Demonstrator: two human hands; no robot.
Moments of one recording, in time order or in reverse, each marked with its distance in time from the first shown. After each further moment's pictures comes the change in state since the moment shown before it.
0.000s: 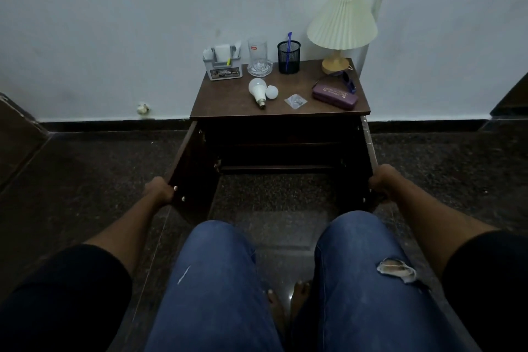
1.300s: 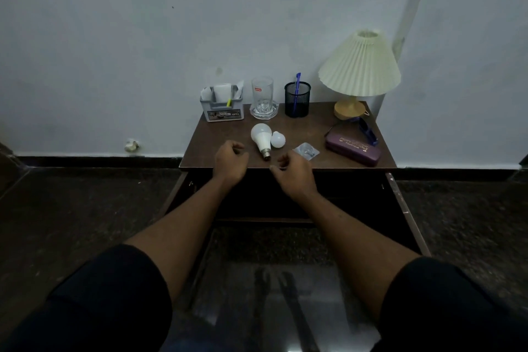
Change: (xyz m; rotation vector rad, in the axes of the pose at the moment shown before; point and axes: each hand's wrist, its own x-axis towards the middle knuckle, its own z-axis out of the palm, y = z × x) left_hand 0.061 0.265 0.019 -0.557 0.121 0.485; right_hand 0.034 -0.258 0.073 0.337 0.222 -0.700
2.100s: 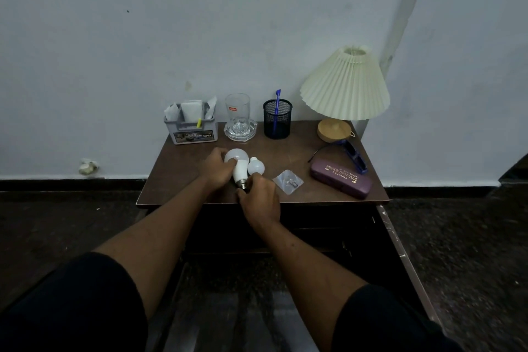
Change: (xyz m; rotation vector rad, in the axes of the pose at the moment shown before) left_hand 0.103 0.009 0.048 0.022 -0.199 -0.021; right_hand 0.060 -0.001 0.055 -0.130 0.080 0.070
